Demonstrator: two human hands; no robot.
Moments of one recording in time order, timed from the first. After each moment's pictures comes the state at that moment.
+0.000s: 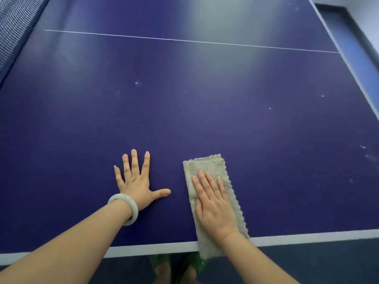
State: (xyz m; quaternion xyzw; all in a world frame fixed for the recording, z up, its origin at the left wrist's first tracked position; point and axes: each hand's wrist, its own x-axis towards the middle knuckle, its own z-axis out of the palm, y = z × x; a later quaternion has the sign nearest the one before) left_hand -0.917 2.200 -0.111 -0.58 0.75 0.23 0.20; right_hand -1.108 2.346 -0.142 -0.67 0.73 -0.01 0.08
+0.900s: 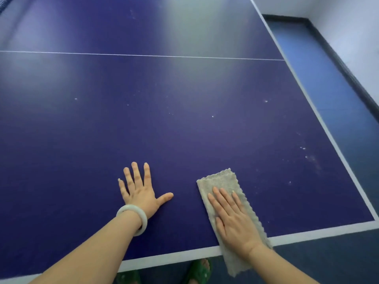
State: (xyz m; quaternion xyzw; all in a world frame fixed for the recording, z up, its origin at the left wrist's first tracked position) left_hand -1.109 2.264 -0.113 -0.60 0.74 0.22 0.20; right_hand -1.328 2.452 -0.138 -0.69 0.72 0.00 0.06
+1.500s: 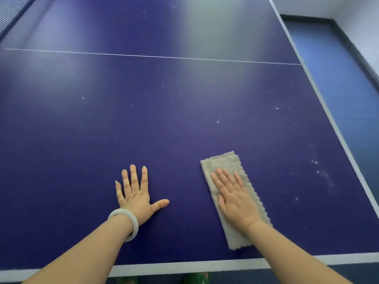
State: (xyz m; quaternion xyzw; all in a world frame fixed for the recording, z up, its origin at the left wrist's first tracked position) left_hand -1.110 2.264 -0.110 -0.61 0.73 0.22 0.22; right_hand -1.384 2.374 -0.141 -0.70 0.71 -0.01 0.07
